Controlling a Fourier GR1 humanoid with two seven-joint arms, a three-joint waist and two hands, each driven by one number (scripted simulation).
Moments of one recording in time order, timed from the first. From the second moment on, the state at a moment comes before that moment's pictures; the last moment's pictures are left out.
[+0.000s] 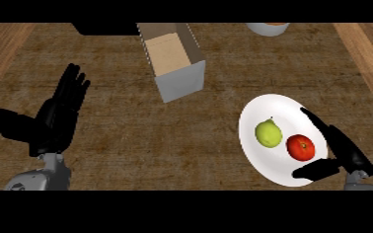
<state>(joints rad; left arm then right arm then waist) -0.11 0.10 0.09 -1.67 0.10 0.08 0.23 0.00 -0.28 -0.13 -1.42 0.54 0.34 0.14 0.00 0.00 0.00</state>
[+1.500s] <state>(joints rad) -0.21 0.06 -0.03 -1.64 0.09 0.02 0.25 -0.59 0.00 0.58 -1.39 1.04 0.13 0.53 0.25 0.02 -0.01</state>
